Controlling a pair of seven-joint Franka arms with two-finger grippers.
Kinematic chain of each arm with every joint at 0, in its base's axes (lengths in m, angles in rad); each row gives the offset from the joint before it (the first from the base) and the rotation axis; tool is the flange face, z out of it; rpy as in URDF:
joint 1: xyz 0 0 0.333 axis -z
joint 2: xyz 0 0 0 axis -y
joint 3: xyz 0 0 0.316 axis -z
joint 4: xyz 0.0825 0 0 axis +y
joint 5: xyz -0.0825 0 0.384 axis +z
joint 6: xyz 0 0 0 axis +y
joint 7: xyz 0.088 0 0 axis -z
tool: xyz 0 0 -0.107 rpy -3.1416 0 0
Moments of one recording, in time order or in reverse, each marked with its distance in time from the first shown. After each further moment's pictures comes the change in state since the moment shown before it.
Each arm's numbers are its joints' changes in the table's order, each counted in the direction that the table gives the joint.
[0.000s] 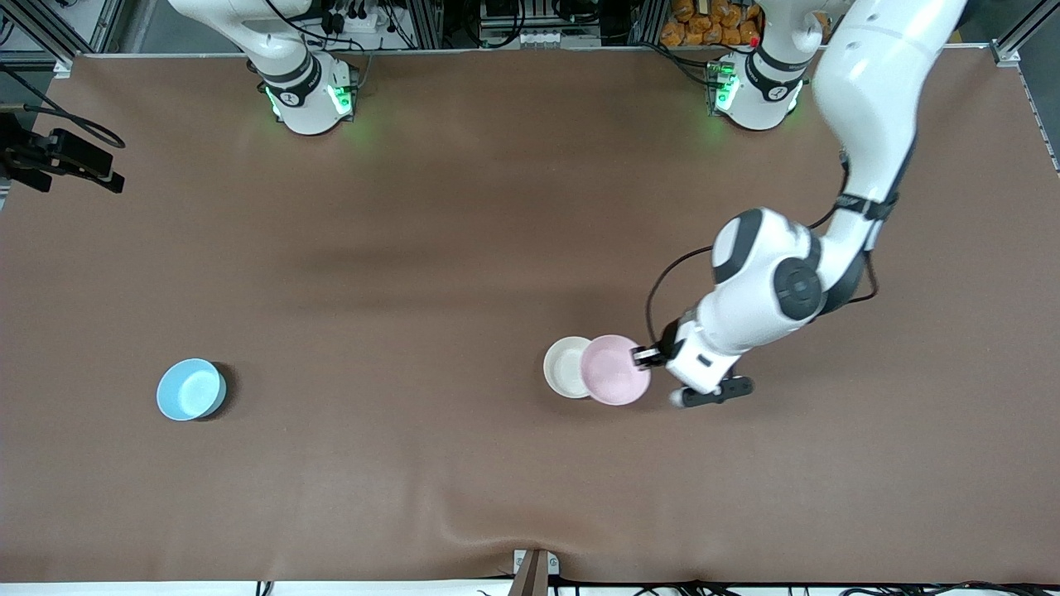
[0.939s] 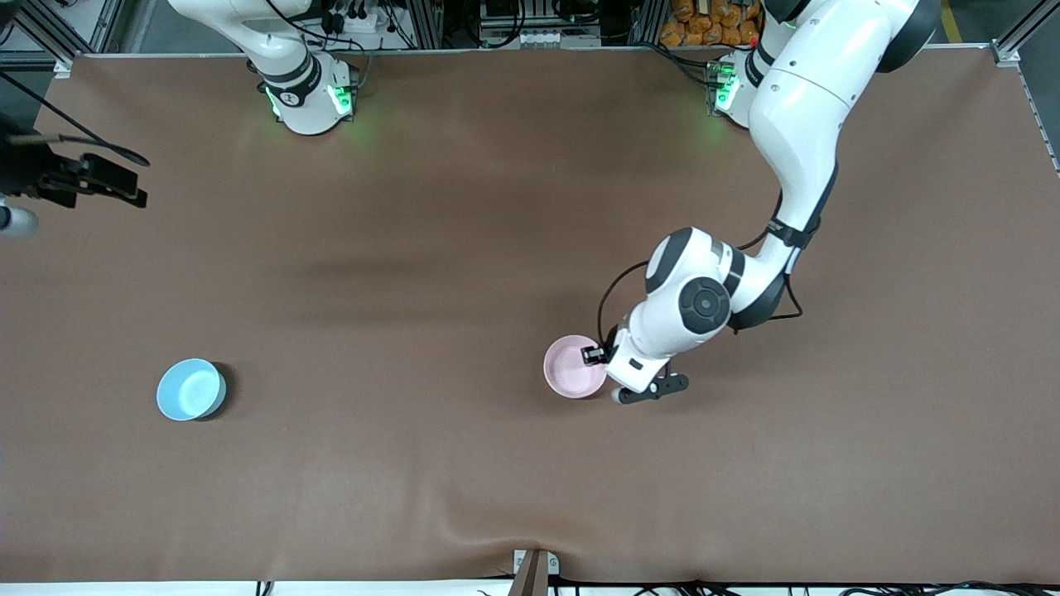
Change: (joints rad) left arm 0.173 -0.116 -0.090 -0.061 0.000 -0.015 -0.113; right arm -0.013 -0.070 0.000 0.006 -0.008 -0.005 -0.001
